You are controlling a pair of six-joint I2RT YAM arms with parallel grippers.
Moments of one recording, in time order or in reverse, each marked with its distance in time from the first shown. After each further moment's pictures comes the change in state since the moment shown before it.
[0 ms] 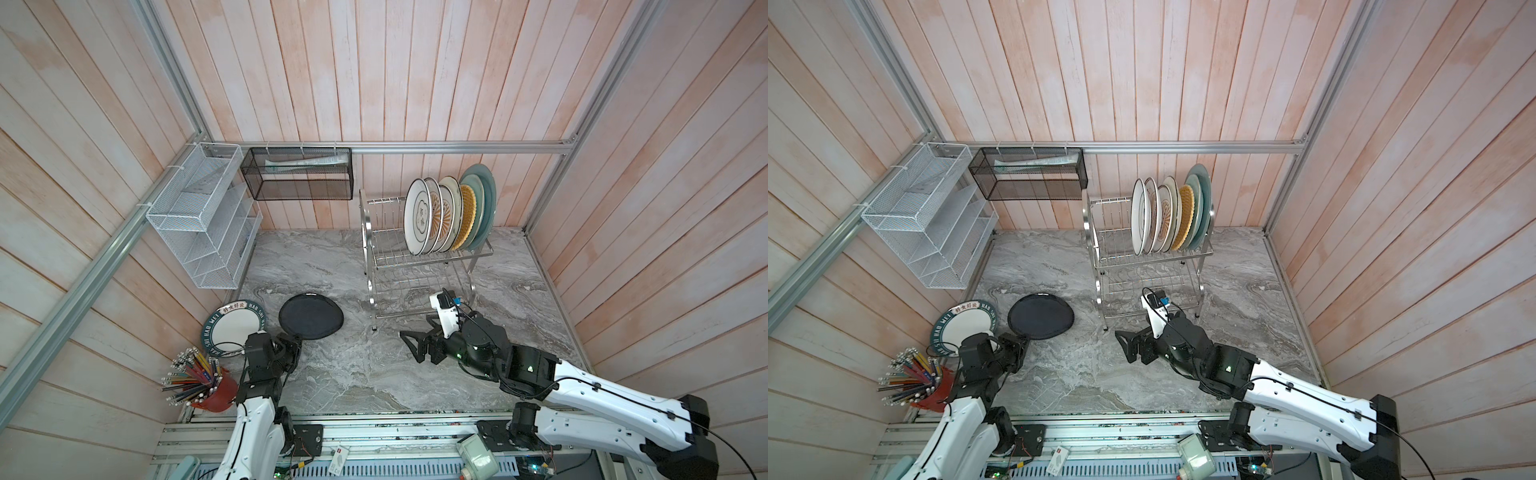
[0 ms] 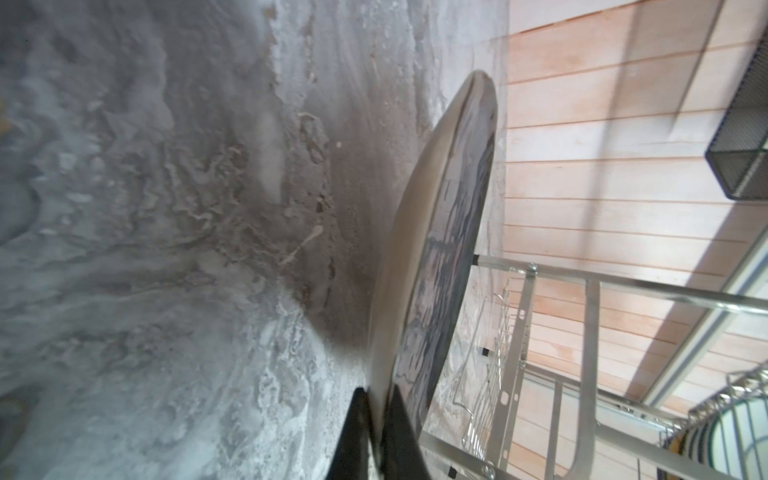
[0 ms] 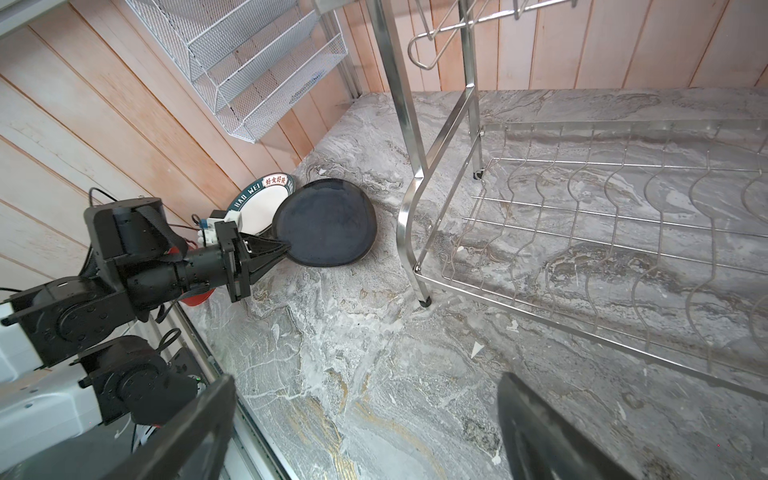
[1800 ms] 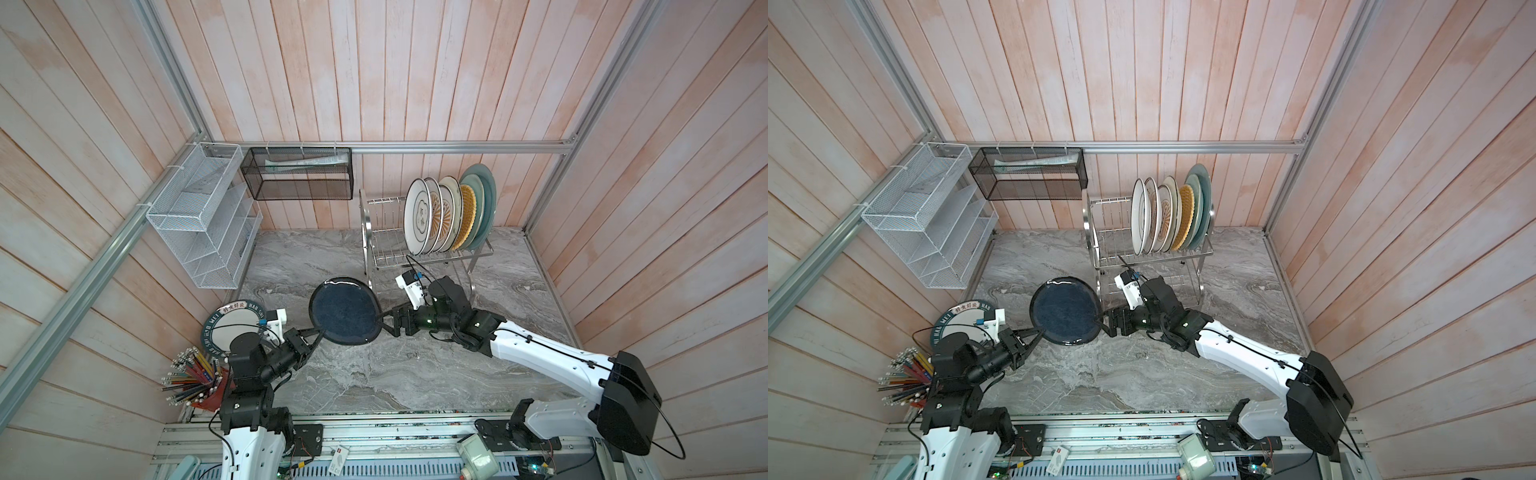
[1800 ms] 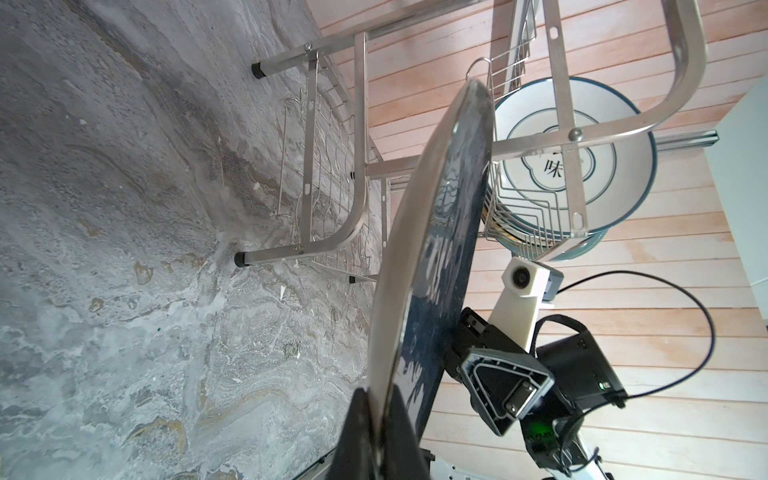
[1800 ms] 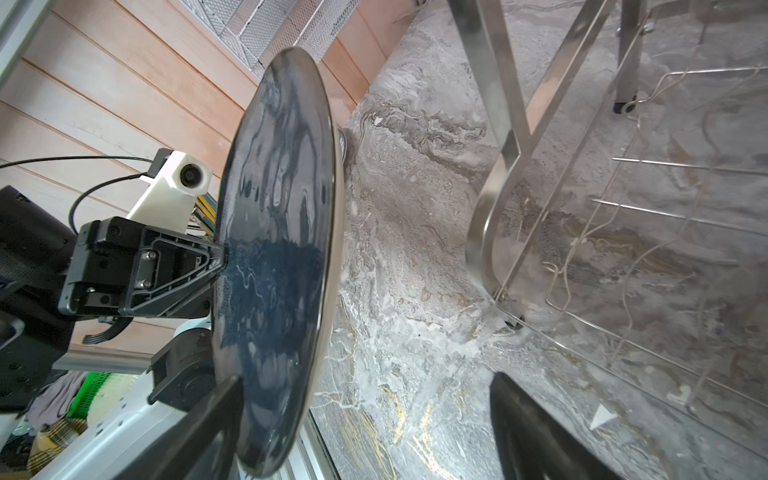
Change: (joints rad) left arm -0.088 -0.304 0.259 -0.319 0.473 0.090; right arm -0.240 0.444 0.148 0.221 -0.560 0.060
